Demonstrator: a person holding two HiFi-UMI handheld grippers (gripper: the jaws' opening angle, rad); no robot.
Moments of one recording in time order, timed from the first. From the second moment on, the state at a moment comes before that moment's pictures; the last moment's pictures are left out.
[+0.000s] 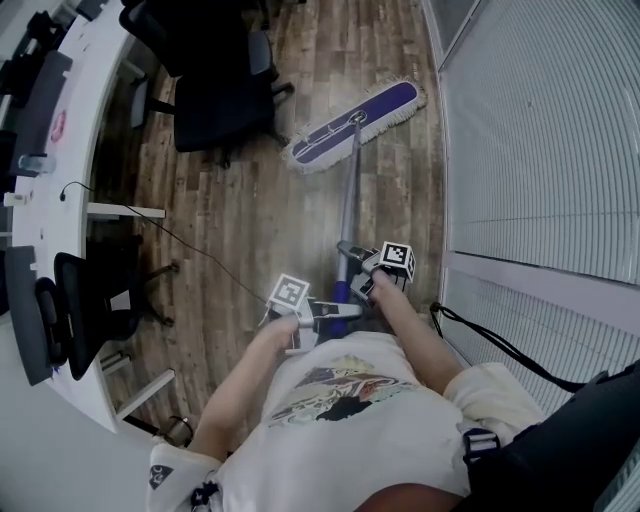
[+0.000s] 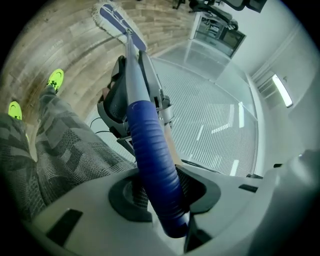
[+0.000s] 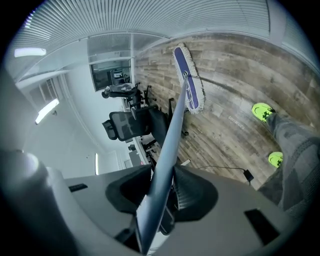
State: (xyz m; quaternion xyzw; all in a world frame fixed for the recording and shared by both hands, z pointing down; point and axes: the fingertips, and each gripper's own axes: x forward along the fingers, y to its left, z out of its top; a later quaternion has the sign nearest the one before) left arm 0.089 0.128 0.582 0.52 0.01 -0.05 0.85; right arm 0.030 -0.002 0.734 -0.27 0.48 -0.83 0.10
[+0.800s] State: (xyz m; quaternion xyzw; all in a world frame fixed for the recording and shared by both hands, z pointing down) left arm 0.104 -0.077 0.570 0.53 0.01 -0.11 0.84; right arm 0.042 -0.202 0.729 -0.26 0.50 -0.82 0.09
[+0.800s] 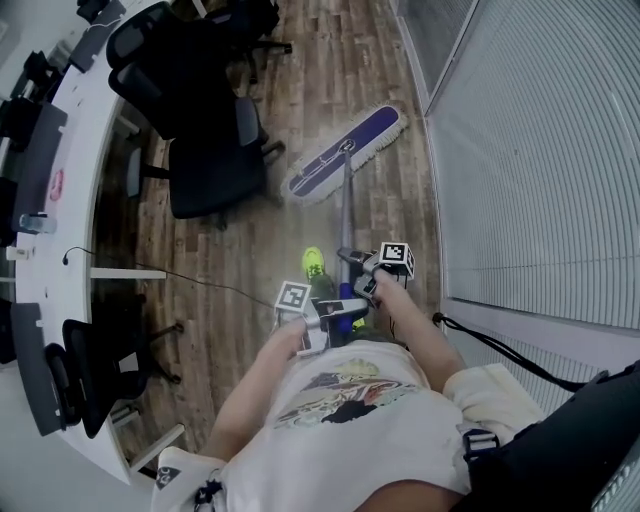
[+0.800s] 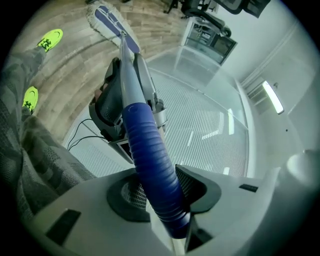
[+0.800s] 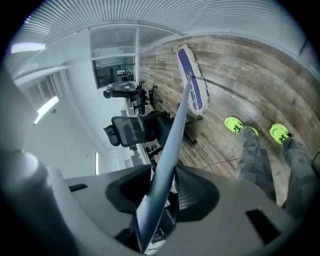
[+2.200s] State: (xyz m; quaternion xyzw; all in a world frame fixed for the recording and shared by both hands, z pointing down) left arm 0.040 -0.291 0.610 0.52 0.03 -0.08 0.85; right arm -0.010 -0.425 0.757 -0.31 0.48 -0.81 0.15
